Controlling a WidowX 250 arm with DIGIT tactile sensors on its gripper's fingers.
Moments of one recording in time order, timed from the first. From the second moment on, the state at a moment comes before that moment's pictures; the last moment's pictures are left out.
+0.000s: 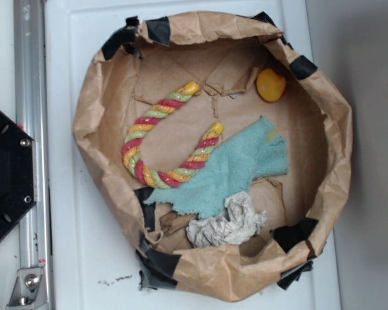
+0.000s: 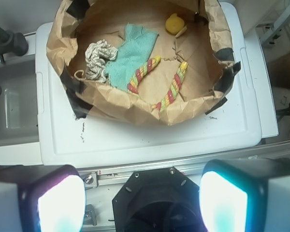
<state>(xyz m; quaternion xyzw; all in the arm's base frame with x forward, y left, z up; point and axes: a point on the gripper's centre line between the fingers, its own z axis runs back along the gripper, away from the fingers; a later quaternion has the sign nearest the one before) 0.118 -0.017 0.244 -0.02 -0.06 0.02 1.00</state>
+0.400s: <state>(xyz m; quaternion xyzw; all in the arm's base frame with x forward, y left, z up) 0.119 -0.017 0.241 -0.02 -0.06 0.02 1.00</state>
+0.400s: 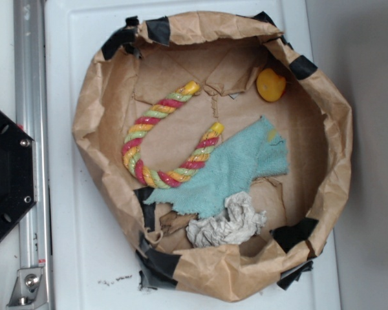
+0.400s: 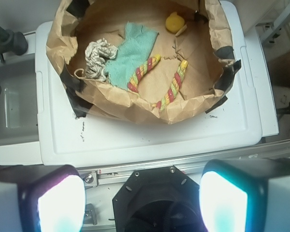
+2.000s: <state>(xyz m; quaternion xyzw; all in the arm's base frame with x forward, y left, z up) 0.195 0.069 0.072 0.08 0.01 0.34 0.94</state>
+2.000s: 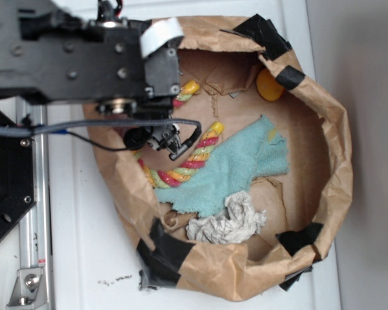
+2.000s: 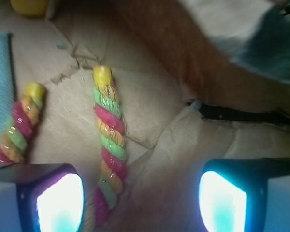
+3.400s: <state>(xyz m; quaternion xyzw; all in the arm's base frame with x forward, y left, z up) 0.219 0.066 0.022 0.03 -0.03 0.22 0.97</state>
